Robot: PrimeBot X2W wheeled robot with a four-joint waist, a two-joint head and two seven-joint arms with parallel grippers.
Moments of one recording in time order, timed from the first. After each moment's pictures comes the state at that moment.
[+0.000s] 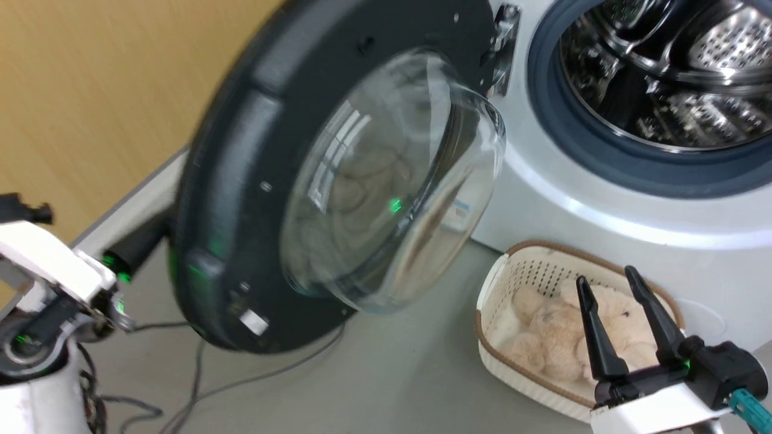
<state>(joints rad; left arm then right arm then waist) -0.43 0.20 0.35 0.20 -1.26 -0.11 0.89 -0.01 -0.13 0.09 0.00 0.18 0.13 -0.26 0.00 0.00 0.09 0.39</state>
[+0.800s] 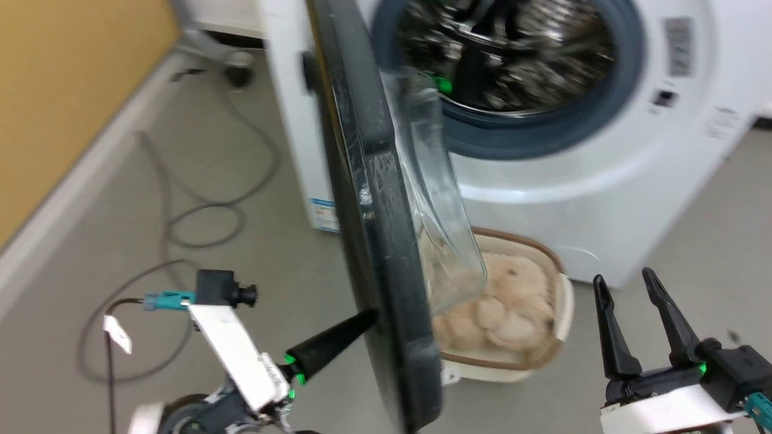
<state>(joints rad) -0.10 0.05 -0.05 -0.15 -1.39 -0.01 0.88 0.01 -0.10 0.04 -0.01 0.19 0.13 -0.26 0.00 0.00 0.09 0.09</state>
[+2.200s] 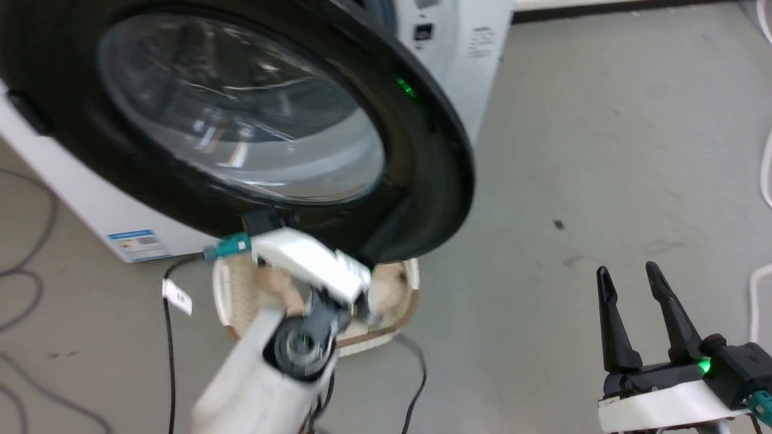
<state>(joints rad) -0.54 0.07 -0.46 0.38 -1.59 -0.11 0.09 0.00 -0.06 0.02 -0.02 0.20 0.13 -0.26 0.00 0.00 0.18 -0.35</state>
